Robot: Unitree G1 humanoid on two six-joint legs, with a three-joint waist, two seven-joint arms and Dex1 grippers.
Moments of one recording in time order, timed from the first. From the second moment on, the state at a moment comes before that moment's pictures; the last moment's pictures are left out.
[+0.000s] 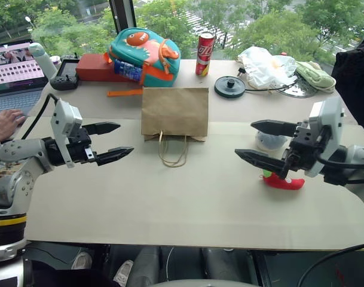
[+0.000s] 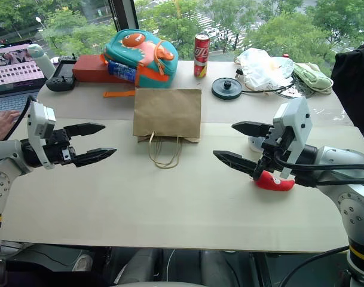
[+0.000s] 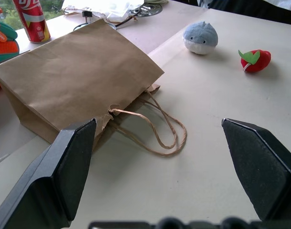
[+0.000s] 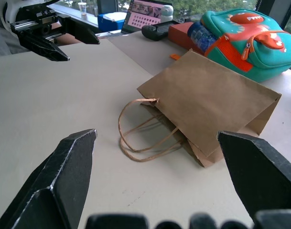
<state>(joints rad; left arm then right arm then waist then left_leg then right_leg) -0.33 0.87 0.24 -0.16 -0.63 0.55 -1.07 -0.26 -0.88 -0.32 -0.60 0.88 0.79 0.73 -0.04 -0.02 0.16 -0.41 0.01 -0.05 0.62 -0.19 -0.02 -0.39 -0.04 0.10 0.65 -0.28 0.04</state>
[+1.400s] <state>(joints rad) -1.01 0.48 -0.35 1.18 0.50 -0.94 -0.41 -0.12 -0.87 -0.36 -0.83 1.04 0.82 0.42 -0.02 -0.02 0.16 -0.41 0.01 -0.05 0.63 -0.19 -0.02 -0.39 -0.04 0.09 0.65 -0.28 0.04</state>
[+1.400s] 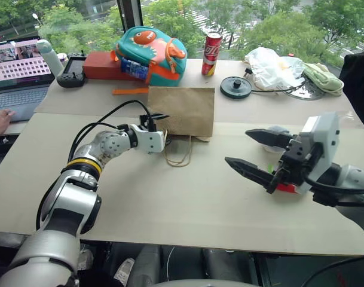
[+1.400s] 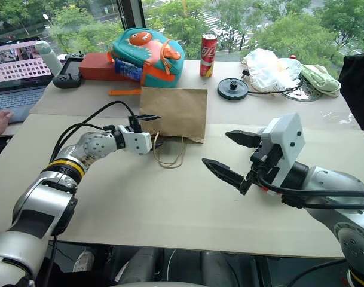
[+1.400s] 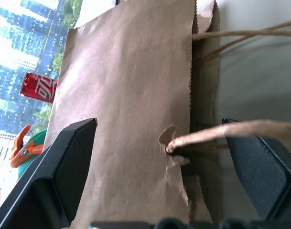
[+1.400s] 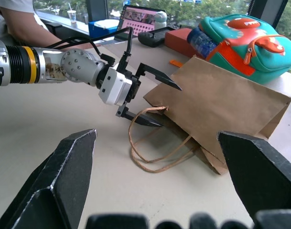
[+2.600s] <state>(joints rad) -0.90 0.43 -0.18 0.87 -0.04 -0.69 -1.07 -0.09 -0.88 -0.36 -0.82 0.99 0.81 0.39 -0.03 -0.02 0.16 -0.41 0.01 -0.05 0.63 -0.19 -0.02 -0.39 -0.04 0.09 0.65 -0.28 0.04</state>
